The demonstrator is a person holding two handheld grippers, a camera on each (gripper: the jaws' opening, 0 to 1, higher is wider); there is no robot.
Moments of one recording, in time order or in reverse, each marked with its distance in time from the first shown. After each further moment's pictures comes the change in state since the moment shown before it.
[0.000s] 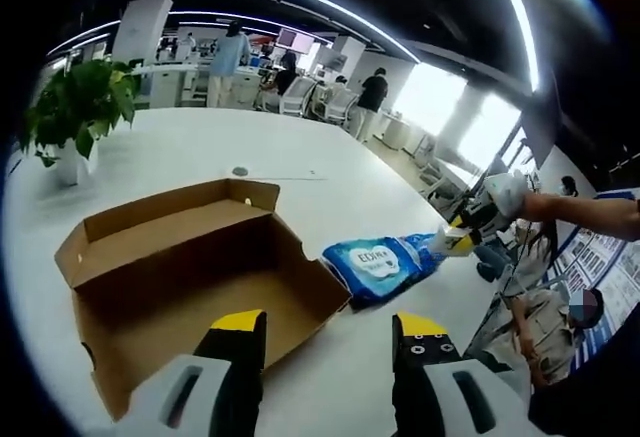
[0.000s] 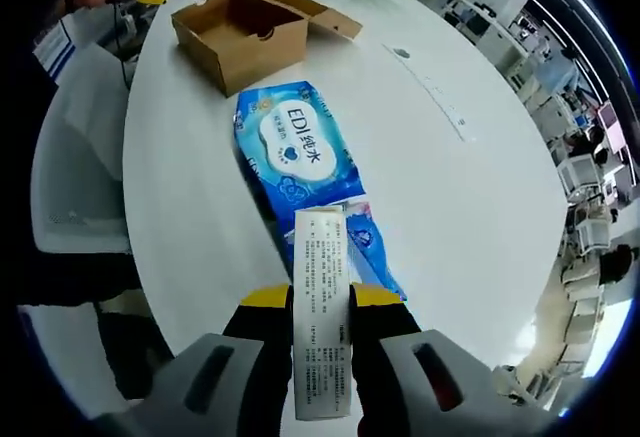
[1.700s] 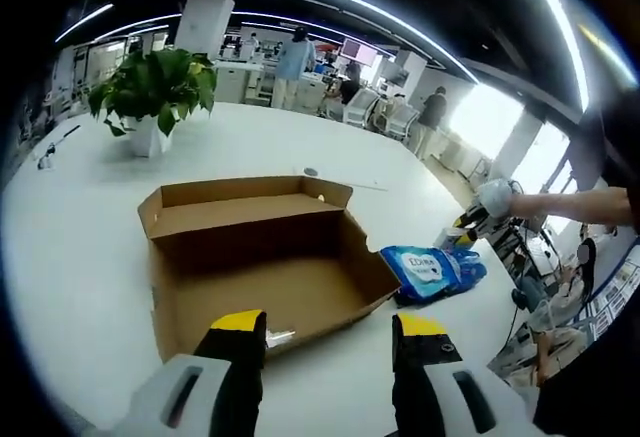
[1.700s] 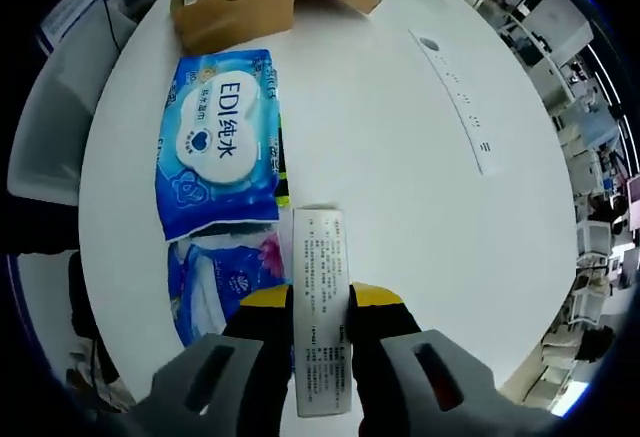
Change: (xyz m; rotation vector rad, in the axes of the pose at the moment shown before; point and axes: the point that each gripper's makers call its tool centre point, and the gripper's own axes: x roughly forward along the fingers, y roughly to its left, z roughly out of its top) left arm -0.054 0.044 -0.016 -0.133 -0.052 0.237; right arm 0.081 -0.067 0.026 -0.254 0.070 0.092
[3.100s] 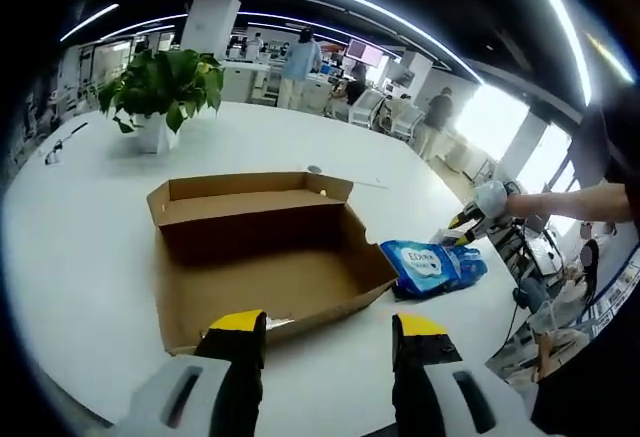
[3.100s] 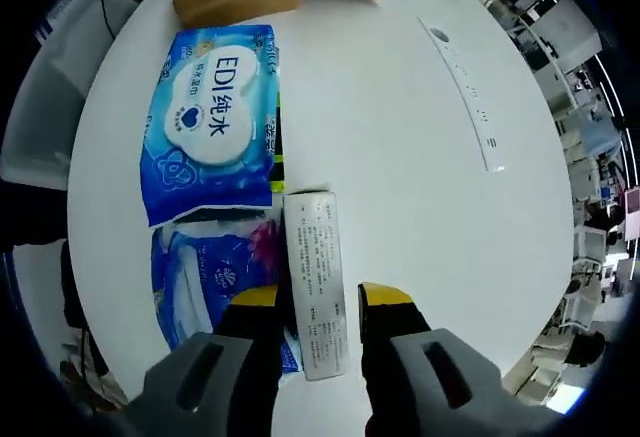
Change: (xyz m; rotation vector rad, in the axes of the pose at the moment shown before) left arm -0.011 -0.006 -0.008 -0.002 -0.005 0.012; right arm 0.005 -0.011 -0.011 0.029 0.016 -0.045
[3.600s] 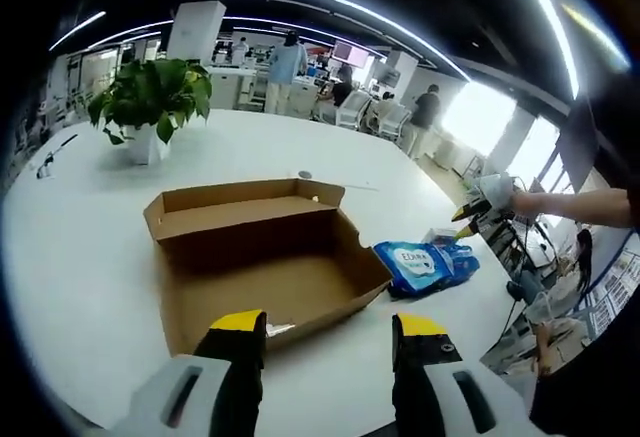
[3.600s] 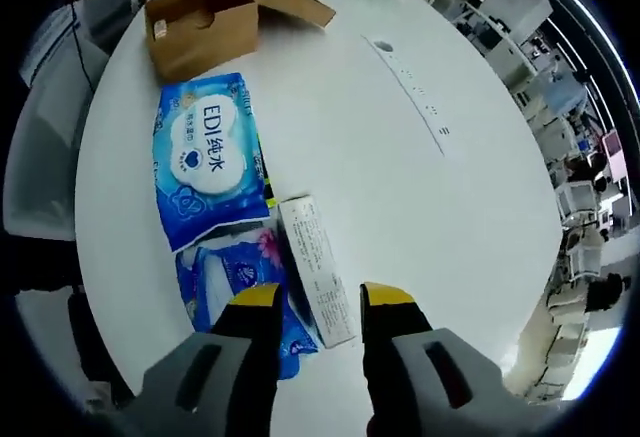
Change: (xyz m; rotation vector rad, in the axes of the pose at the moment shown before) left arm -0.010 0.001 0.006 0.041 -0.010 -0.042; right arm -0.050 0.013 0.004 0.217 -0.108 -0.101
